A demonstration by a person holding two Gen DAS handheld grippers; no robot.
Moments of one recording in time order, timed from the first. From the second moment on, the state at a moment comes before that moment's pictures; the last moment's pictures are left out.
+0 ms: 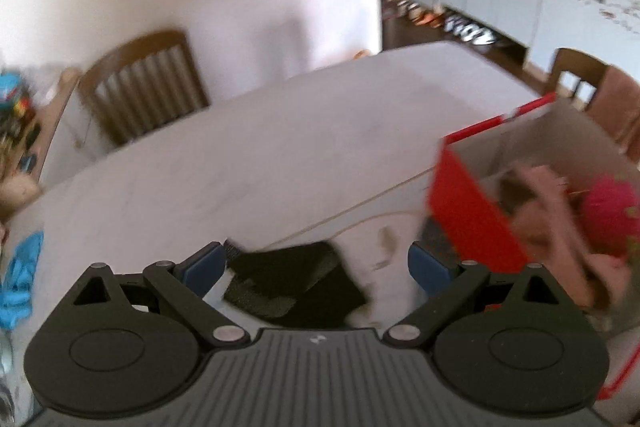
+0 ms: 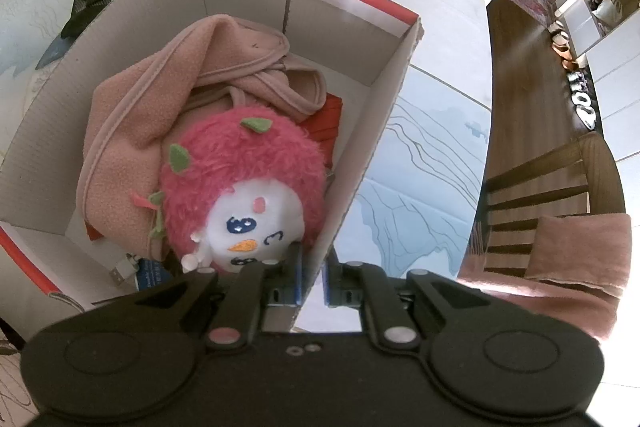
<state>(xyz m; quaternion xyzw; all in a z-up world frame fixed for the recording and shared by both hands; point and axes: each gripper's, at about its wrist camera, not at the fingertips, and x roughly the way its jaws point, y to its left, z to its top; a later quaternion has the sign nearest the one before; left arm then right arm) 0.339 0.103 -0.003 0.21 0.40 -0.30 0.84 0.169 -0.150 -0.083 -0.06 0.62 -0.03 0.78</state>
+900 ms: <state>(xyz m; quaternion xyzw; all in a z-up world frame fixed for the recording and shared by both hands) 0.400 0.103 -0.124 0.19 0.53 -0.26 0.79 0.173 -0.149 -0.084 -0.05 0.63 -0.05 0.77</state>
